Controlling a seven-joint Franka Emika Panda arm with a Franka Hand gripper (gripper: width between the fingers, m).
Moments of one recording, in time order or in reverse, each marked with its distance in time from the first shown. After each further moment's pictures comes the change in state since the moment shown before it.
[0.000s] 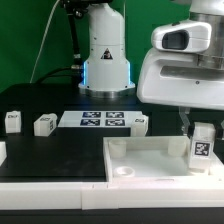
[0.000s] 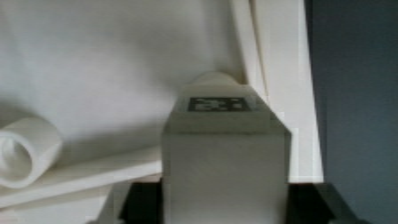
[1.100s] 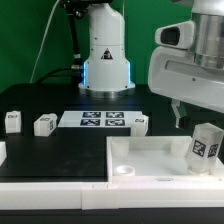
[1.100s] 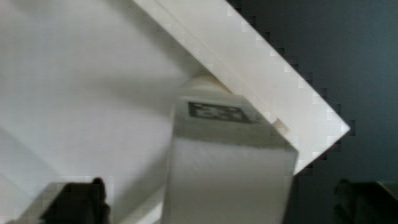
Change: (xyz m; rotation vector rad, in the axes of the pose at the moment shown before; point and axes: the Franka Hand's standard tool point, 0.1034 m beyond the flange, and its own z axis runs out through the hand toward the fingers) arm -0.001 -0.003 -0.001 0.011 0.009 0.179
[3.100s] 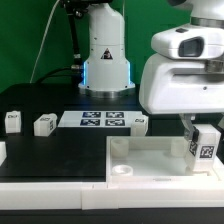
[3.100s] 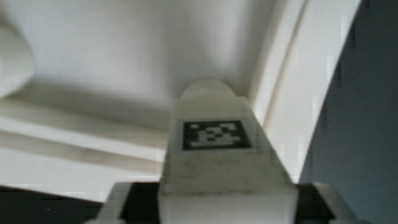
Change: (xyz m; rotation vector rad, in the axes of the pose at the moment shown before) arm 0.001 0.004 0.006 0.006 0.002 -0.600
